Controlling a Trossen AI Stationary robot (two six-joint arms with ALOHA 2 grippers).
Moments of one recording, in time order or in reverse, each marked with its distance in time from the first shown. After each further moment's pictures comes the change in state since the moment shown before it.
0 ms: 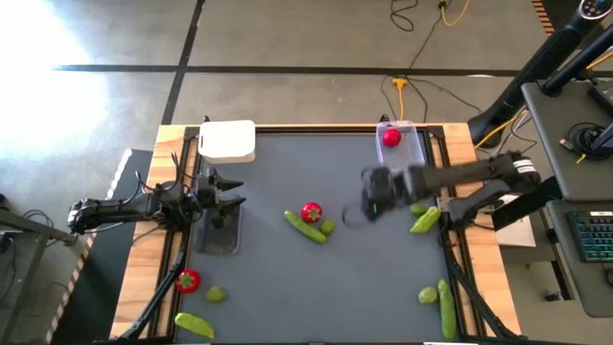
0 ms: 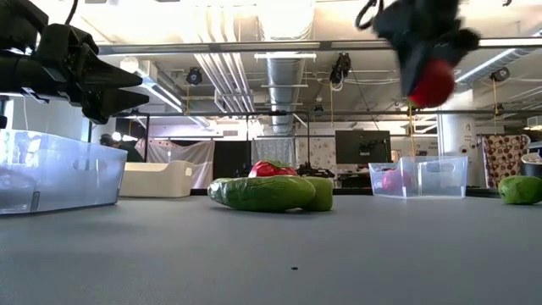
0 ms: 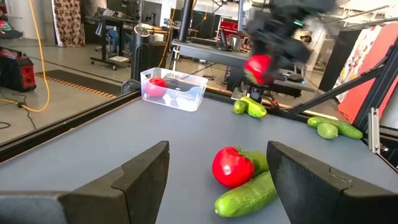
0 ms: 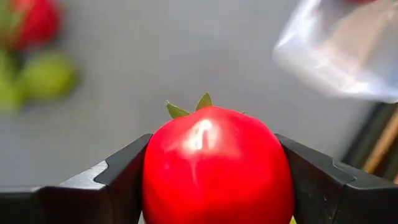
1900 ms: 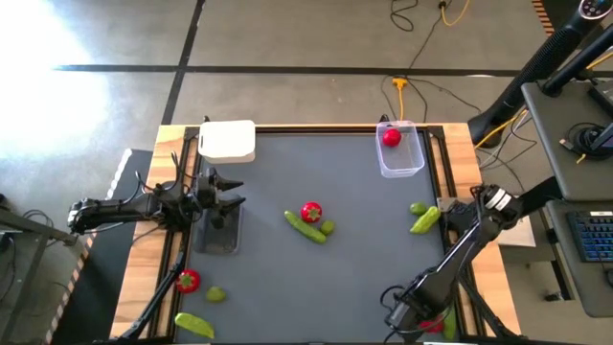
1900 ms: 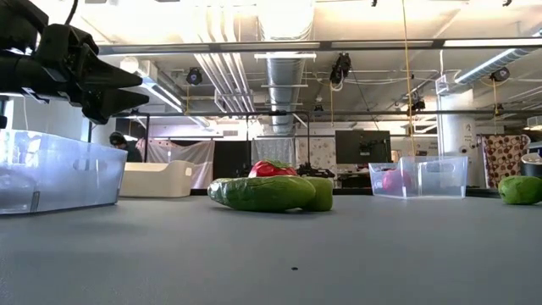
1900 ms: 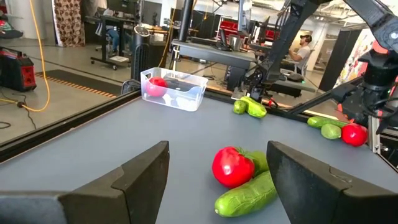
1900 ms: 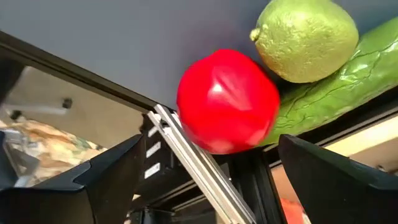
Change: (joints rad) left arm 0.000 0.000 0.000 0.000 0.000 0.000; right arm 0.768 0.356 -0.045 0.372 -0.924 0.671
